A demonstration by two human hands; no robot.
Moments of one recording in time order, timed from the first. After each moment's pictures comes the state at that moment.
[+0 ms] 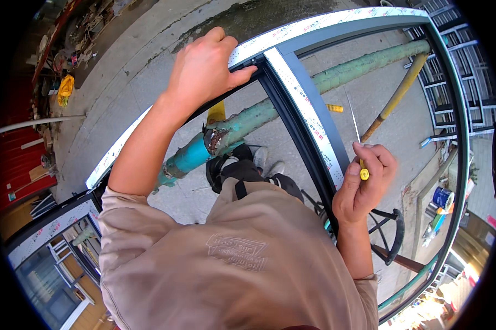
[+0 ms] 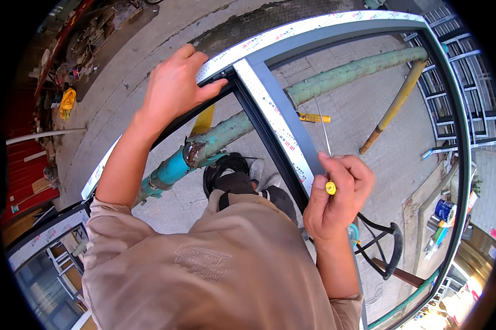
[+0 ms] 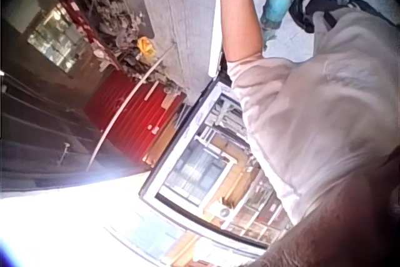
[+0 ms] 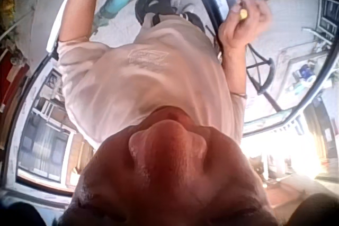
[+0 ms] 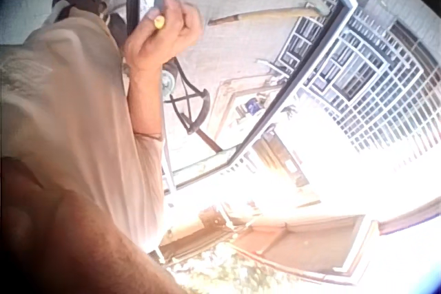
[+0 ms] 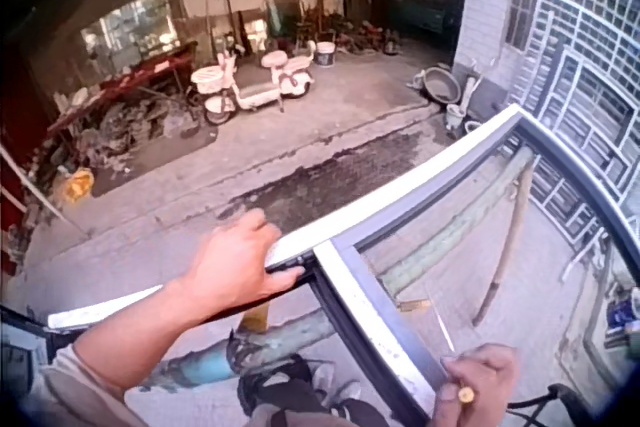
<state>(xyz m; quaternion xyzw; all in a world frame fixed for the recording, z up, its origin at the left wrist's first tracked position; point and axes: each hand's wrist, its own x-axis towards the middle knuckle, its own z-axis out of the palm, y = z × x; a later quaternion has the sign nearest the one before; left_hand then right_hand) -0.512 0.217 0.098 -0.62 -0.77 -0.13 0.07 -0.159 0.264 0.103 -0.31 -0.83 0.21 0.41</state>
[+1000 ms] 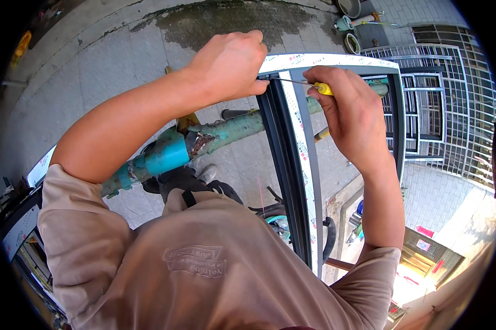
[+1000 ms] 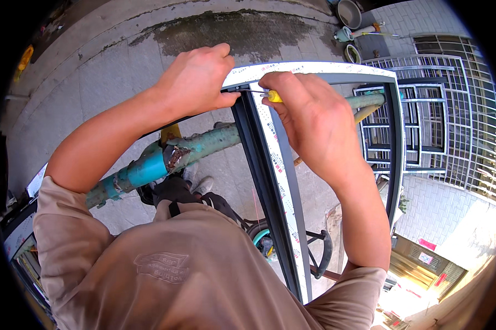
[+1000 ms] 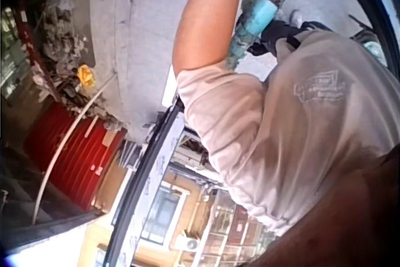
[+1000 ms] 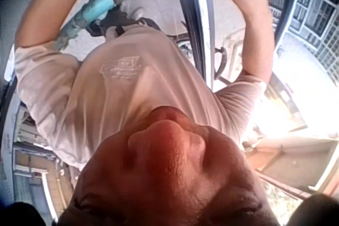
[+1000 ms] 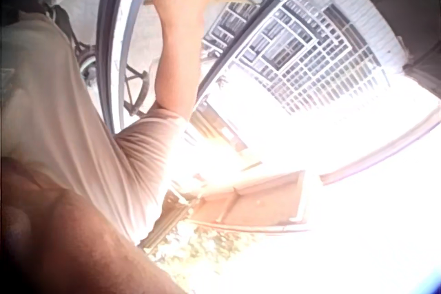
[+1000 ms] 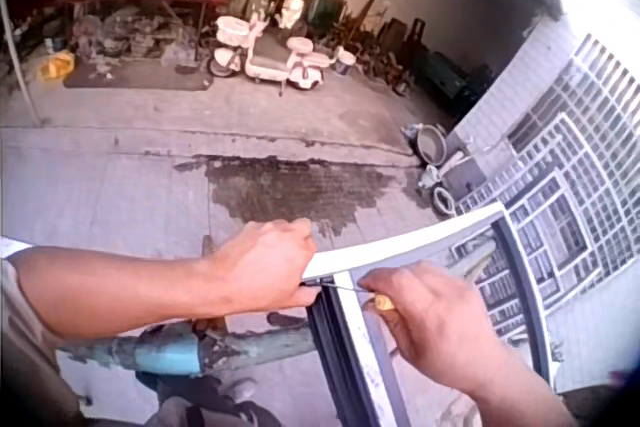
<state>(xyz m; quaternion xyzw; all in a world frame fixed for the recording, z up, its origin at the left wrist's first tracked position) -0.528 0.221 0.084 -0.62 -0.75 -0.24 -0.04 -0.335 0.345 0.208 -0.02 -0.99 0.10 0.10</state>
